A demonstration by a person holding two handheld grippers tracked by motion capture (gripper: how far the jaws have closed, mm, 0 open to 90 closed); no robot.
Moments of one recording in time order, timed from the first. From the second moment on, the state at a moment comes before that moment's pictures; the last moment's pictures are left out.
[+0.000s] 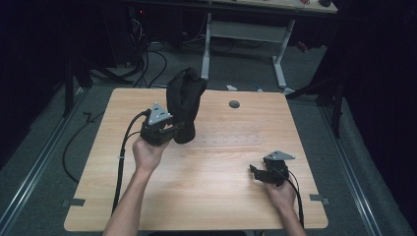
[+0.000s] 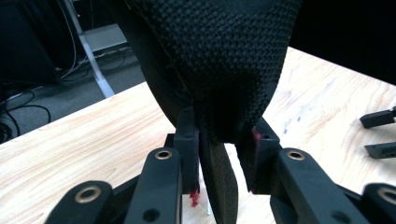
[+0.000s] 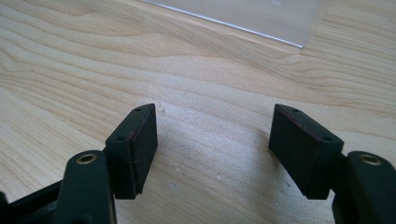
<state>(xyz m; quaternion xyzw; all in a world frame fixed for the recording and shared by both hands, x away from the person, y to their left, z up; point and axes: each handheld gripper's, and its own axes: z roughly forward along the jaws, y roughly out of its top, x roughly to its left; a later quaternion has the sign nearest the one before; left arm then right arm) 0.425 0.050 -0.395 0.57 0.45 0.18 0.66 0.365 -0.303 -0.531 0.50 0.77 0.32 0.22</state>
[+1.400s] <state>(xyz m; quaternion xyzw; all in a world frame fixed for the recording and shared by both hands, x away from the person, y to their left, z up) 0.443 0.053 -0.431 0.55 0.51 0.13 0.65 0.365 -0.303 -0.531 0.50 0.77 0.33 0.22</state>
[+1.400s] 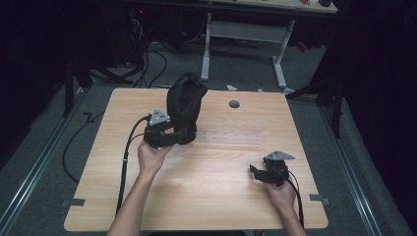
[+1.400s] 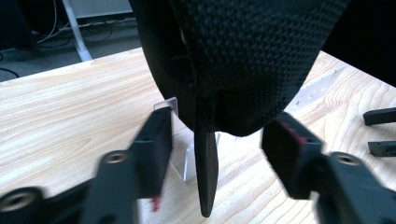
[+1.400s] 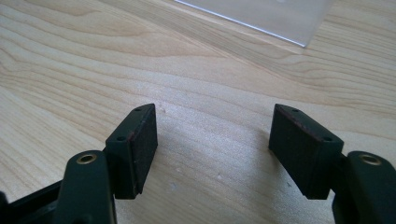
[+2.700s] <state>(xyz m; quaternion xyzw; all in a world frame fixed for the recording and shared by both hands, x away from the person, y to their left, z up) 0.399 0.101 -0.438 0.54 0.53 0.09 0.65 0.365 -0.303 -0.531 0.50 0.77 0.32 0.22</state>
